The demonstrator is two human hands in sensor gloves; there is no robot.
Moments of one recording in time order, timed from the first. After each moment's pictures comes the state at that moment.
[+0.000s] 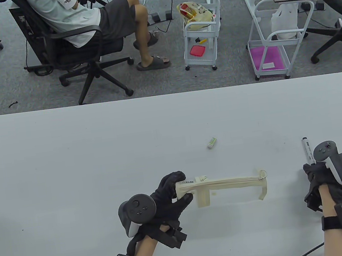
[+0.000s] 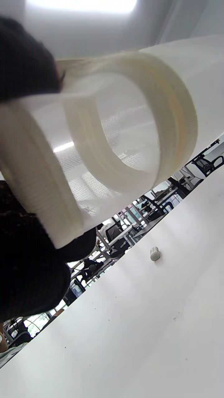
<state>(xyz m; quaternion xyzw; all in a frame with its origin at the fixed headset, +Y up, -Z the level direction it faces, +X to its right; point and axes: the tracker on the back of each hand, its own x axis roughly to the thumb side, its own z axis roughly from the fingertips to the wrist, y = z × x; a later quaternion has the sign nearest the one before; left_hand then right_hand) -0.119 -0.719 -0.278 0.06 -0.20 0.46 0.86 0.402 -0.758 -0.329 -0.39 0.05 0.92 0.07</state>
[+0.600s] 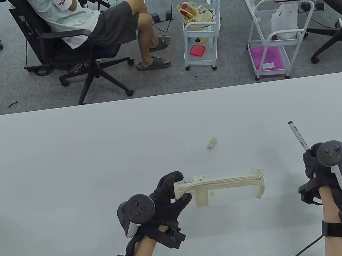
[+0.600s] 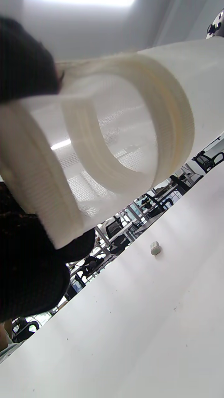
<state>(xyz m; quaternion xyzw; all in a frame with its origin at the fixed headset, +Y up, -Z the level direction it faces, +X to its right) -0.120 -0.719 -0.277 0.06 -0.19 0.46 0.87 0.370 -0.689 -0.305 -0.27 -0.16 0.93 0.21</state>
